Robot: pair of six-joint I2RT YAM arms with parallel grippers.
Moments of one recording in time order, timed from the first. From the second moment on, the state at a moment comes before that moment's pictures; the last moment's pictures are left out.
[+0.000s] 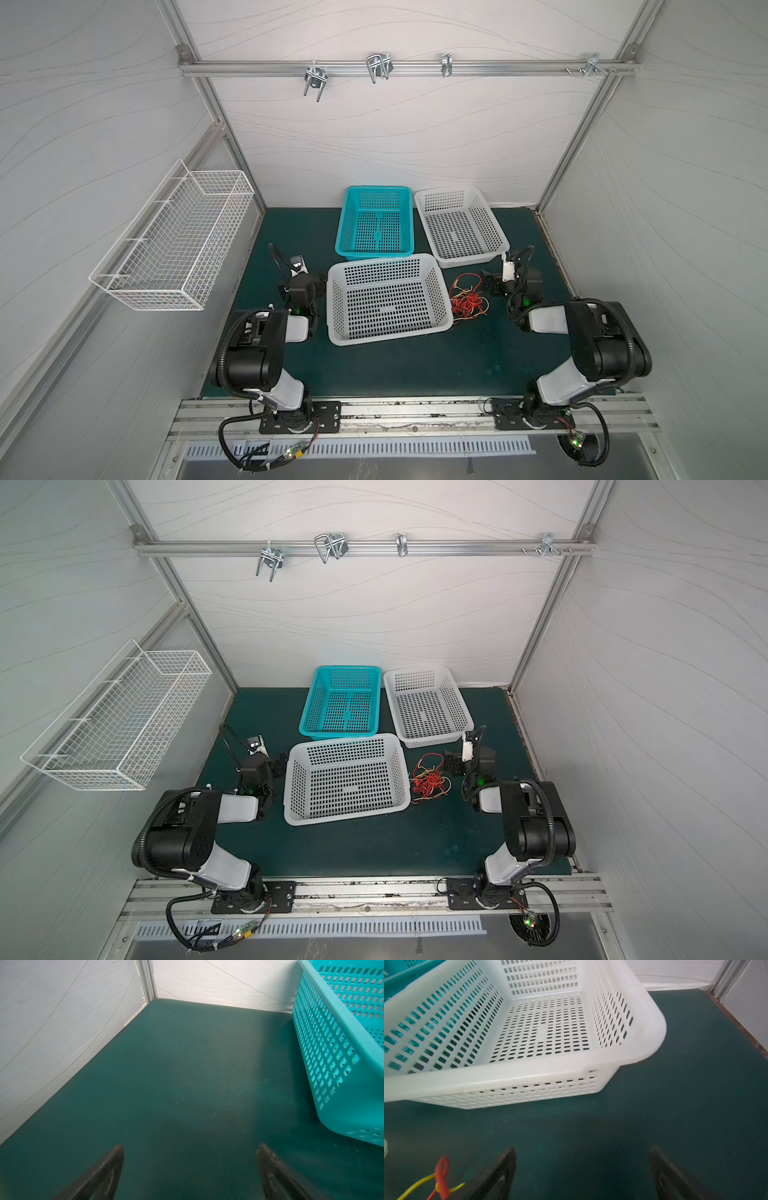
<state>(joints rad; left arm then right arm) 0.00 1.55 0.38 0.76 -0.30 -0.12 0.07 1.57 0.44 0.69 -0.13 0.00</state>
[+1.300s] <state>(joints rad) 0.00 1.53 0.34 0.81 -0.33 -0.13 0.07 1.48 0.44 0.61 -0.09 0.00</state>
